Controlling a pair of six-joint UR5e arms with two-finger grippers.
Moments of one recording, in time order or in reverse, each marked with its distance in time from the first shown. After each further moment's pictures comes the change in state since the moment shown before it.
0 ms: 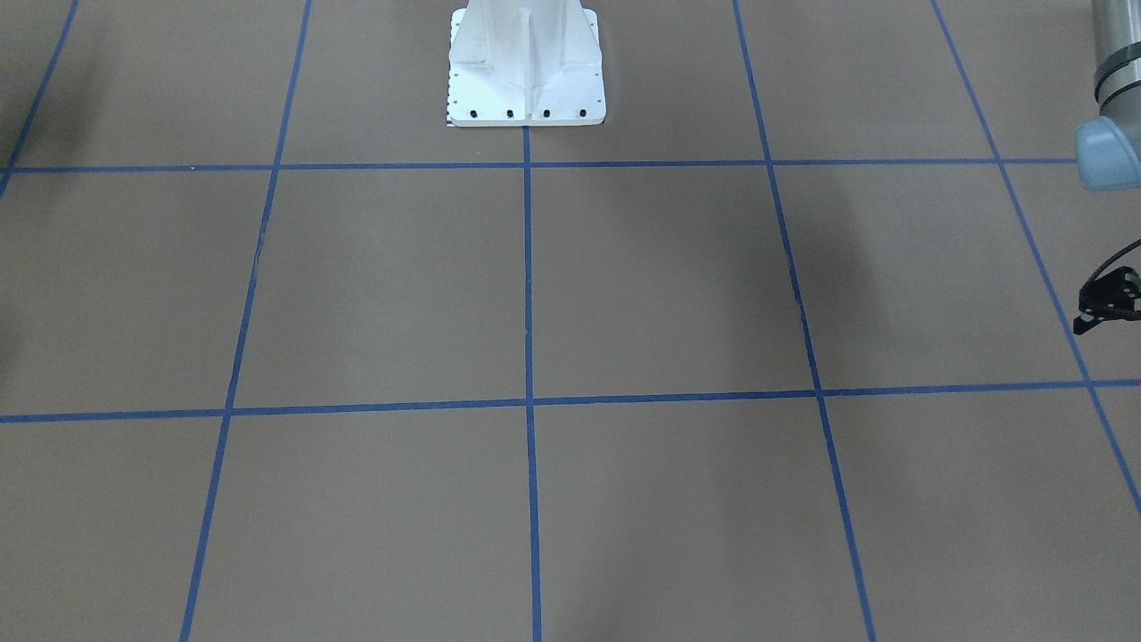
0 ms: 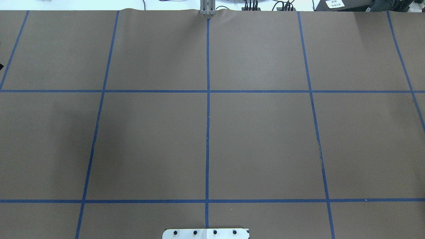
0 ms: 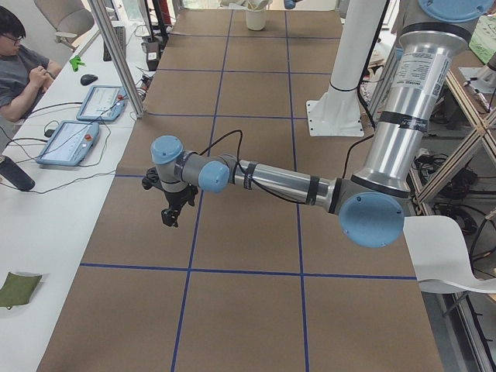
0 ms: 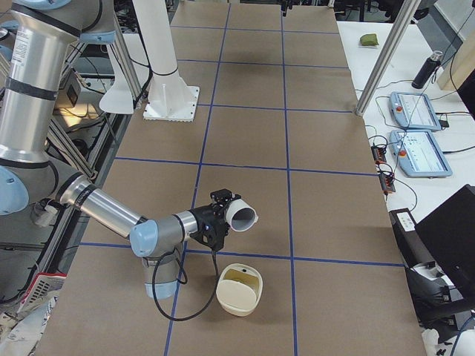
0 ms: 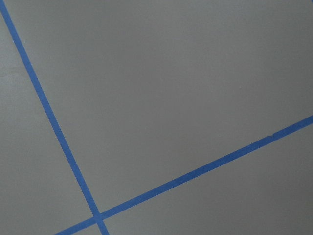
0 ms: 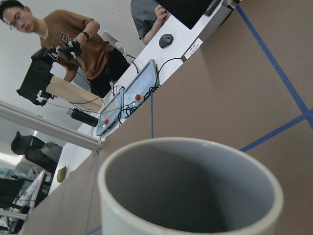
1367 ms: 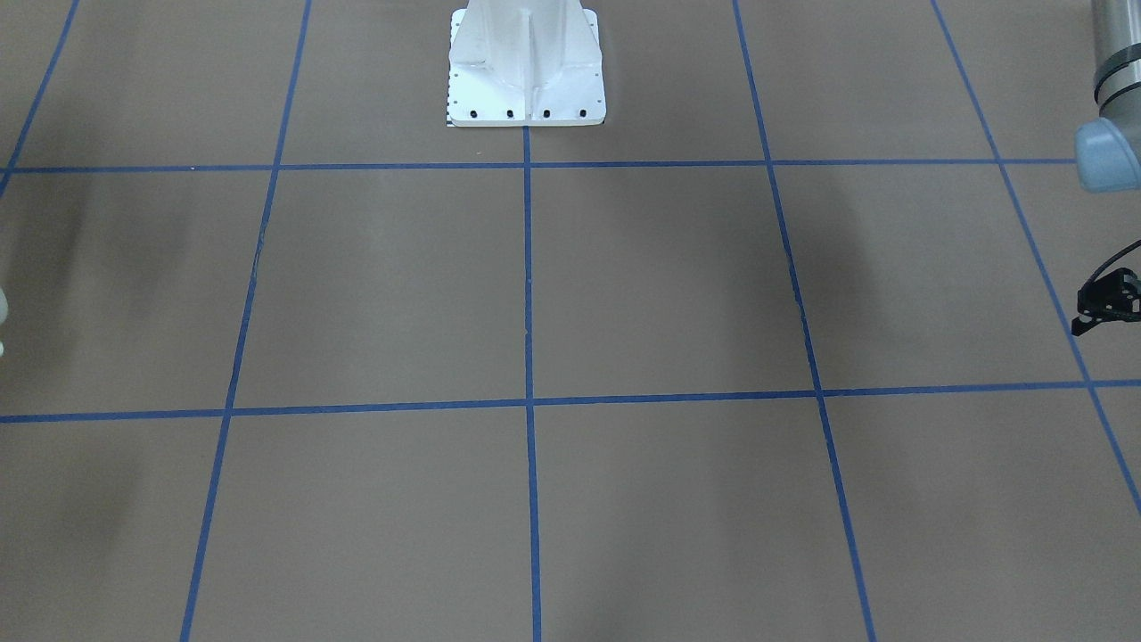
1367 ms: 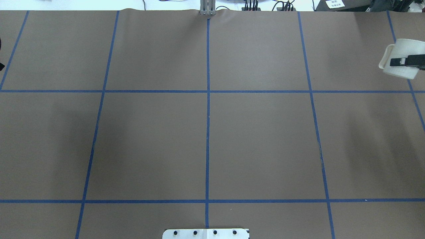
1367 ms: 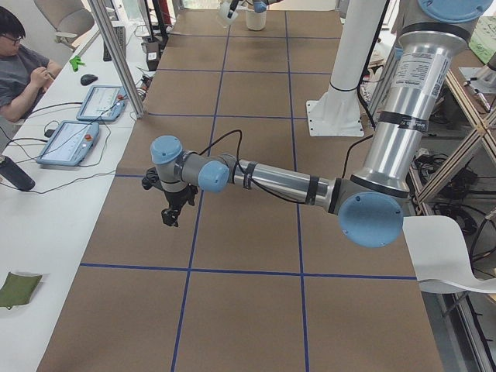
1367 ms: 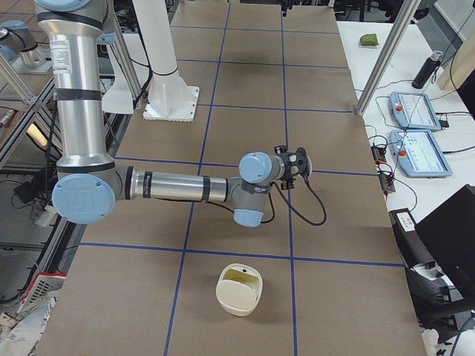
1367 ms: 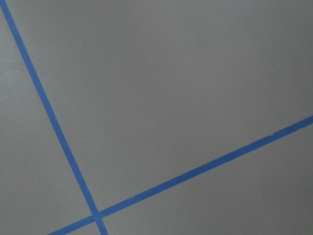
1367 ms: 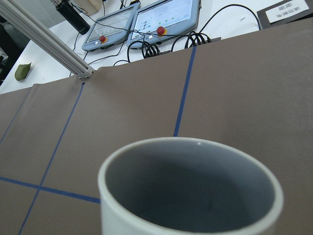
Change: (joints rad) left arm 0.003 -0.010 0.001 0.012 -0.006 -0.019; right arm -0.195 0.385 0.129 -0.720 0.052 -0.469
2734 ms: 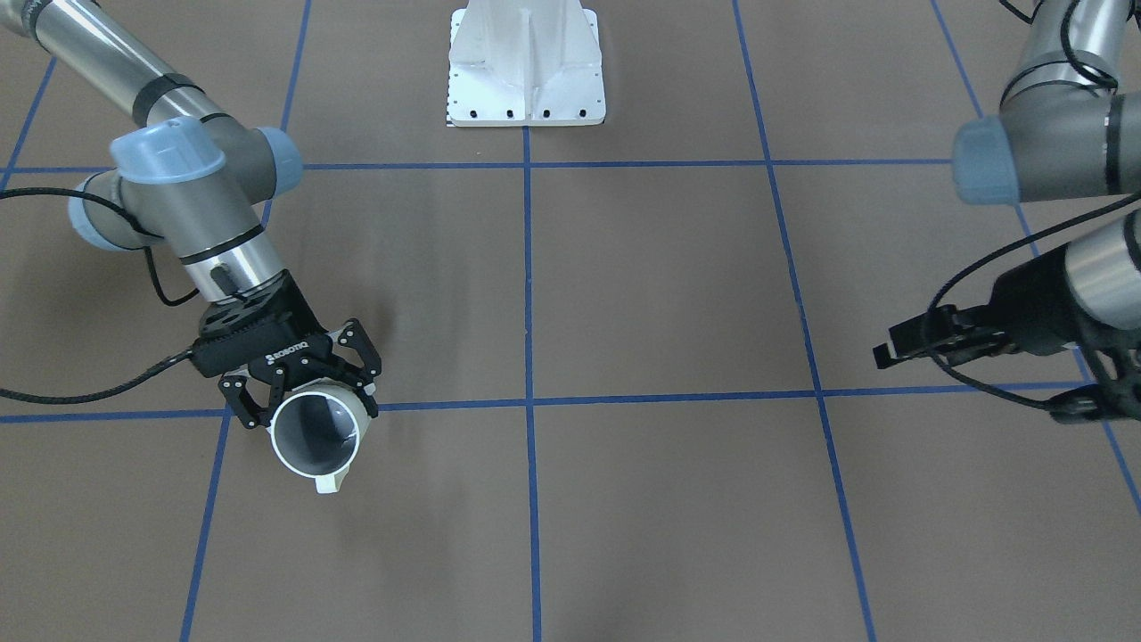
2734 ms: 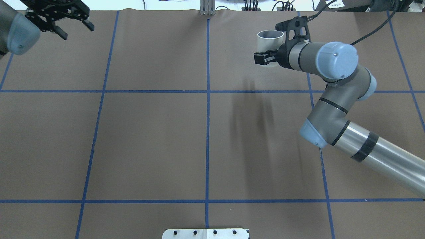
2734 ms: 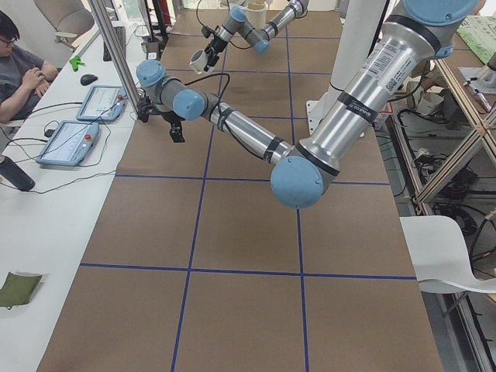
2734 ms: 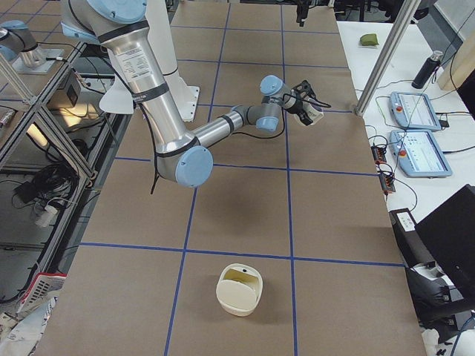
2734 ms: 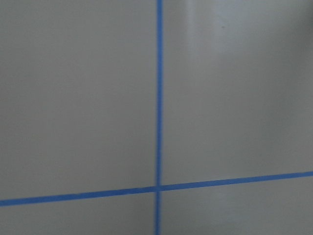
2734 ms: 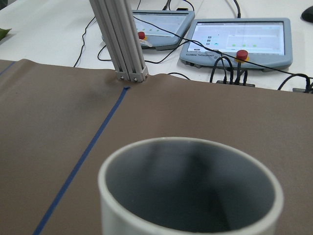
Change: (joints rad) left arm 0.152 -0.382 0.000 0.095 -0.278 -0.871; right arm -0.543 0.427 0.051 -0.615 -0.813 -0.363
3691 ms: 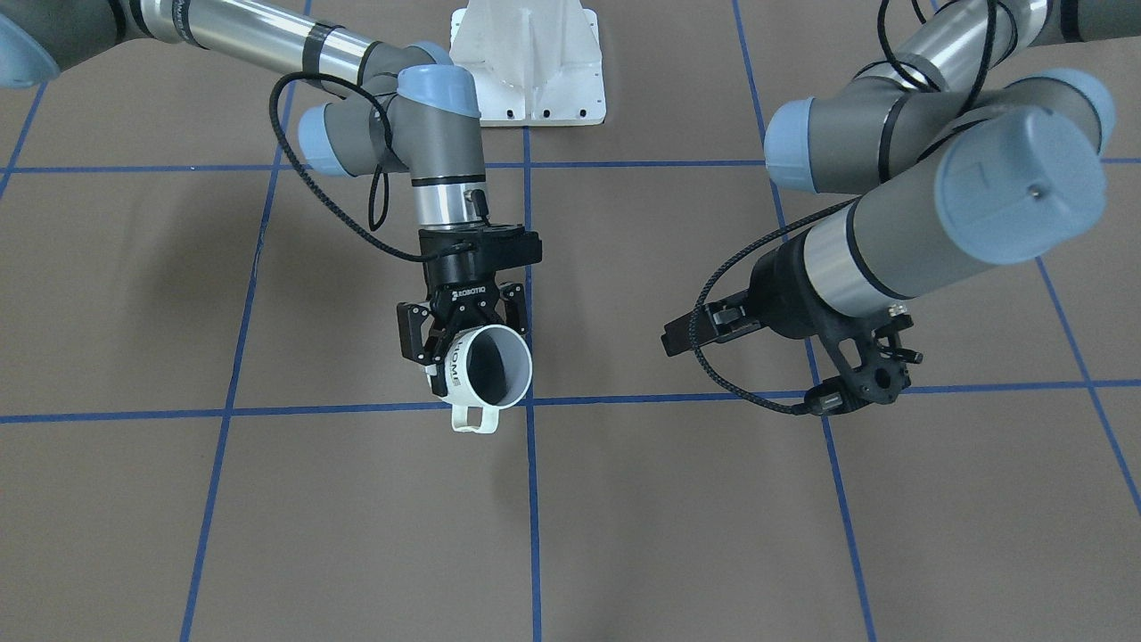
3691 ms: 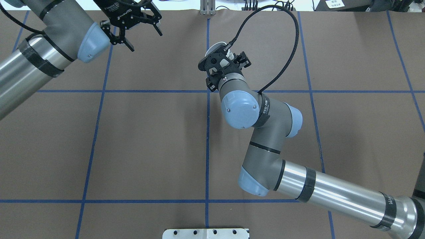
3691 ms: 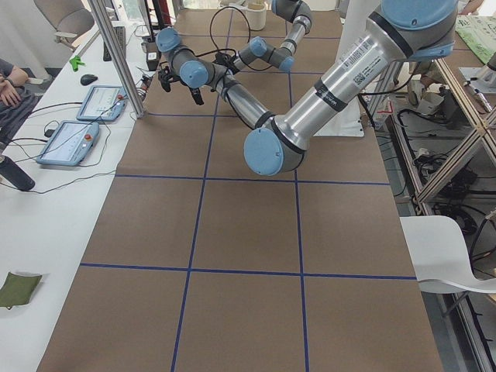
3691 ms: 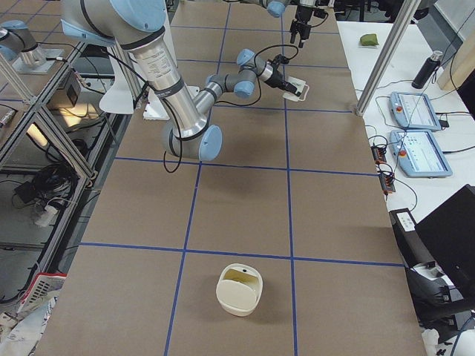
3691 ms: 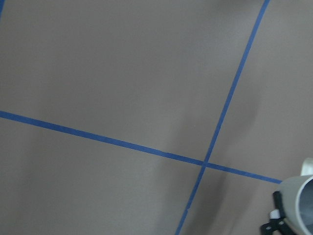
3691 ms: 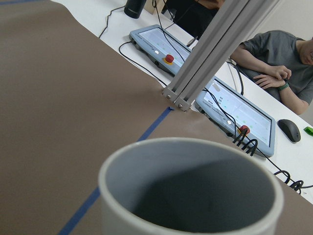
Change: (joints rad) left arm 0.167 -0.188 0.096 -0.121 0.006 -0.481; right arm -0.282 0.209 0.001 -0.337 -0.540 -0.230
